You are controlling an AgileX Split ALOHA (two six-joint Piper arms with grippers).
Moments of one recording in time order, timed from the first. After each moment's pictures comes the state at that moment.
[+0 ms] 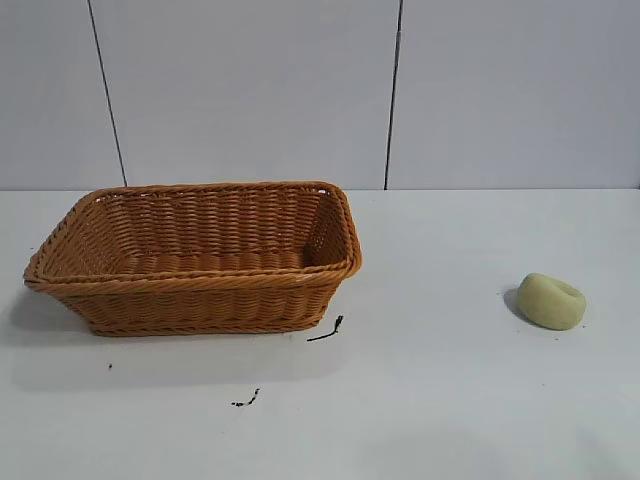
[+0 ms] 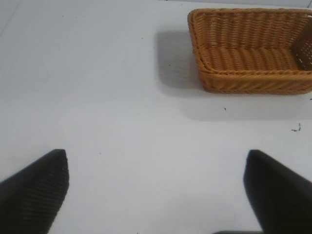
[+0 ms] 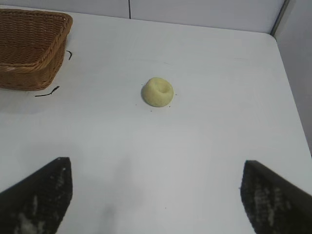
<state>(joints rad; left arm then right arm) -0.04 0.00 -0.50 0.08 1.07 -0.06 -0.01 0.00 -0.50 0.07 1.02 -0.07</state>
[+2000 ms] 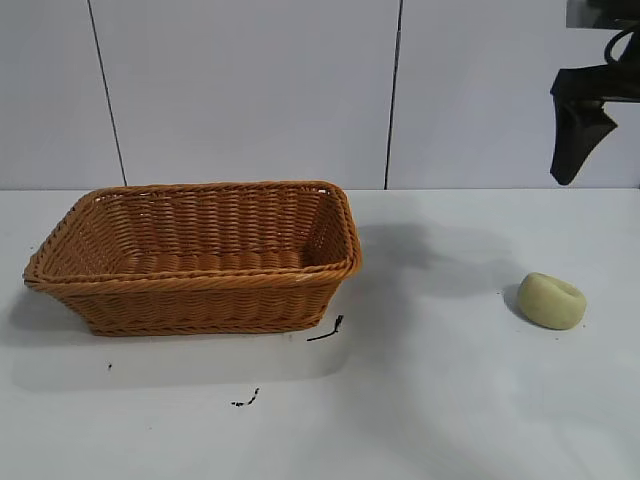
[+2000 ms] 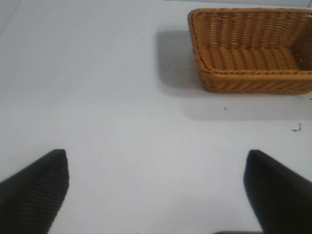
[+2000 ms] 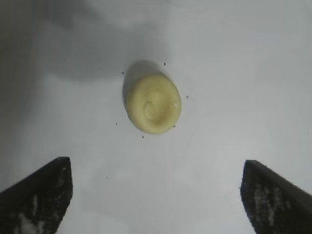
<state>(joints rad) -0.04 0.00 -0.50 0.08 1.07 -0.06 -0.01 1.92 -1.47 0.11 0.99 -0.10</state>
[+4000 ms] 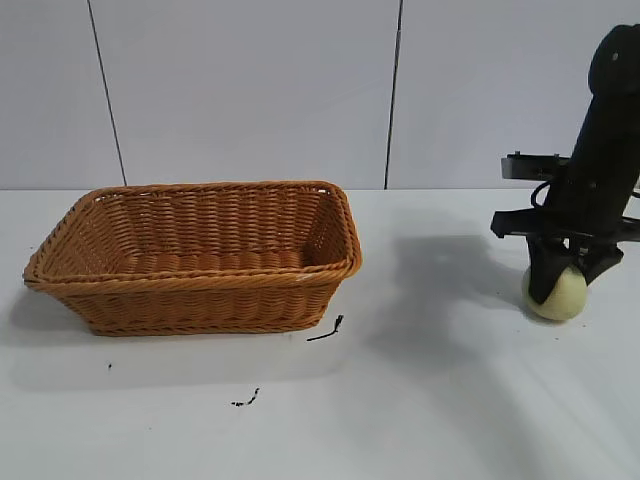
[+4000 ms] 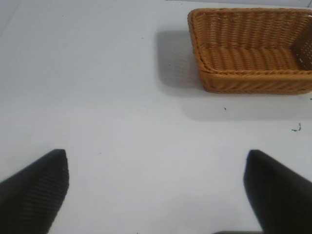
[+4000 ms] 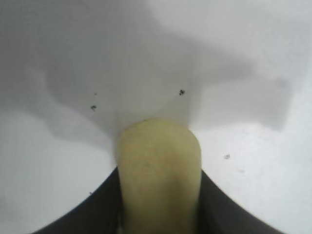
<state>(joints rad) -0.04 0.00 -0.50 0.08 1.07 -0.06 0.00 2.03 -1.70 0.14 1.08 -0.10</state>
